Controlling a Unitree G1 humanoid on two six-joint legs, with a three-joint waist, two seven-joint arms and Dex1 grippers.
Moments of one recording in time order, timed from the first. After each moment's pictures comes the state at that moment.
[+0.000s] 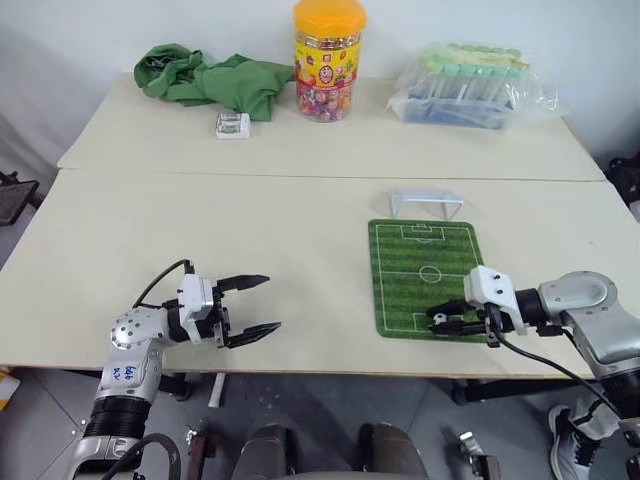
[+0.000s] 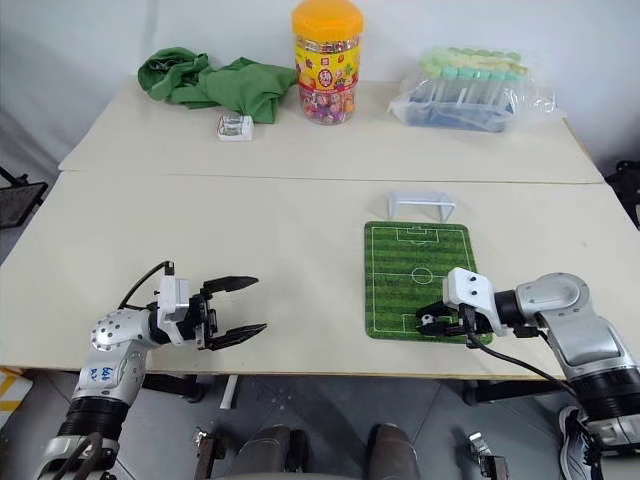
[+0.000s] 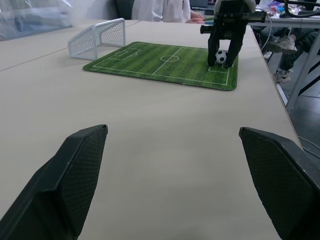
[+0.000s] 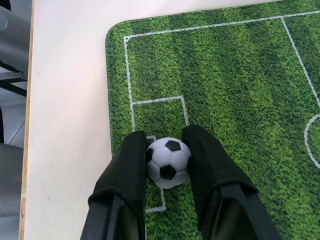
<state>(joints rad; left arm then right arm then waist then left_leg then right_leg) -0.24 0.49 0.08 0.25 -0.43 -0.20 -1.24 -0.34 -0.90 0.11 0.13 0.24 0.12 1.37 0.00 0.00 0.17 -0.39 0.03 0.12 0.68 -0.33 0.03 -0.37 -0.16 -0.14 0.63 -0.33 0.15</state>
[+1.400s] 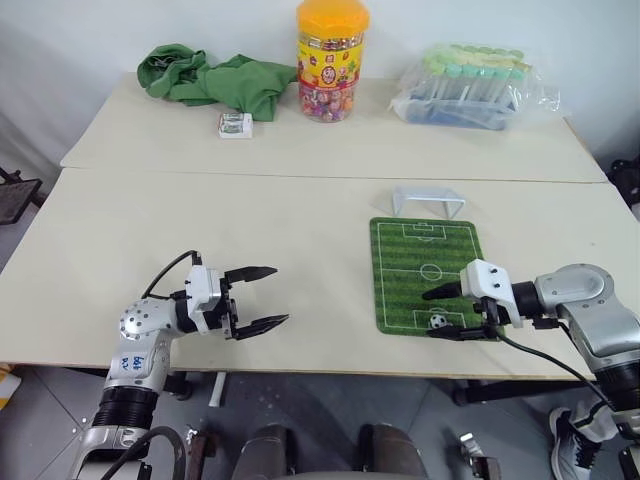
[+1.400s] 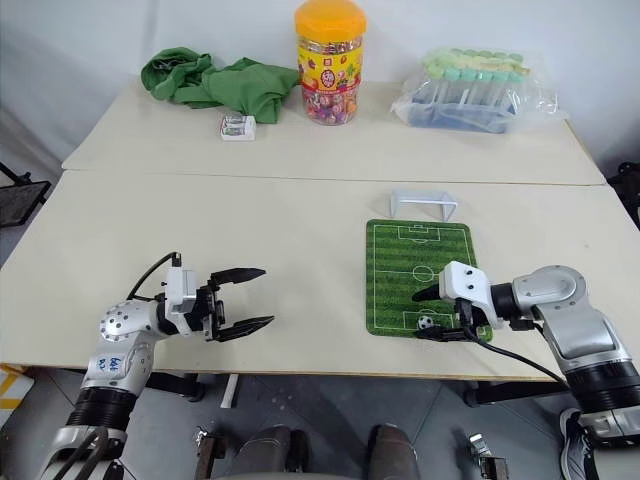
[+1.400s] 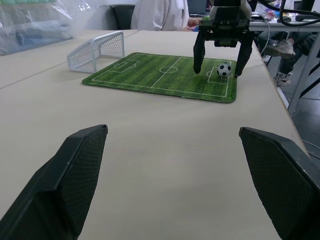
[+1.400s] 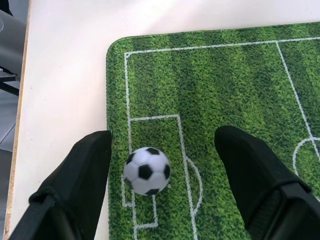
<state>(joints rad) -0.29 0.47 0.06 0.26 -0.42 -0.20 -1.22 -0.38 -0.89 0.11 0.13 0.23 0.11 1.38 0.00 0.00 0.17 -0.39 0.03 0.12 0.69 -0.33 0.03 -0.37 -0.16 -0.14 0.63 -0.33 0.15</state>
